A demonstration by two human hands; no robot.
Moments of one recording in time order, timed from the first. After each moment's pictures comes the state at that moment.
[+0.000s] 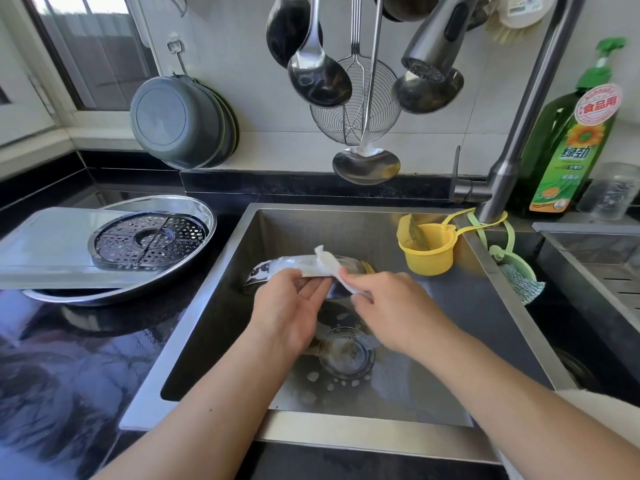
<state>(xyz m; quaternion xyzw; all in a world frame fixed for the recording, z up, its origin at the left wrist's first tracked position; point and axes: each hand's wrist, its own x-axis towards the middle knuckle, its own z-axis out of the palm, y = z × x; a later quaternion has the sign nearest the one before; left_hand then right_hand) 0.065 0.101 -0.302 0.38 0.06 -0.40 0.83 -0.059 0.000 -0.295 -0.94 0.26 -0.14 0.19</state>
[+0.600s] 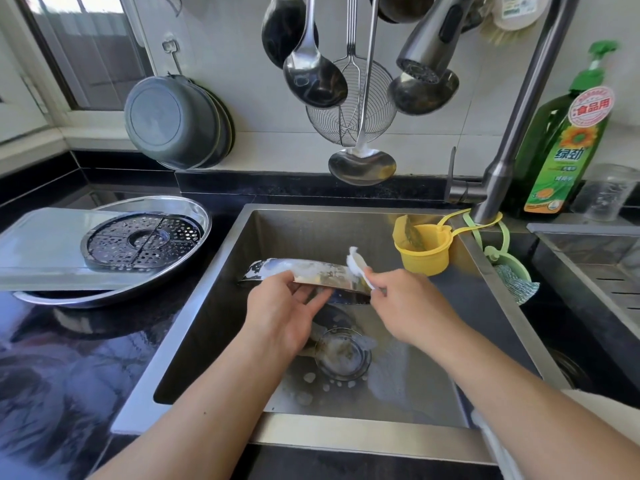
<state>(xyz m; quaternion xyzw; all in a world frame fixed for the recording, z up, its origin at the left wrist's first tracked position) 0.065 0.101 -0.304 0.40 0.07 -0.39 0.83 -0.064 -0.022 -0.300 -0.91 0.33 -0.11 0.20</state>
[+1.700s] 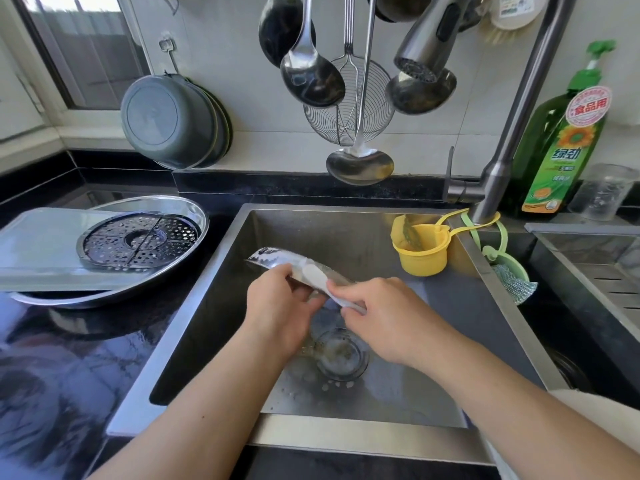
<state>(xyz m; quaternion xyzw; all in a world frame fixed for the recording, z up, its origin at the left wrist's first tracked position) 0.059 0.107 -0.295 0.45 0.02 -0.37 0.81 -0.067 0.009 -0.288 -0.94 0.22 -0.11 0.24</state>
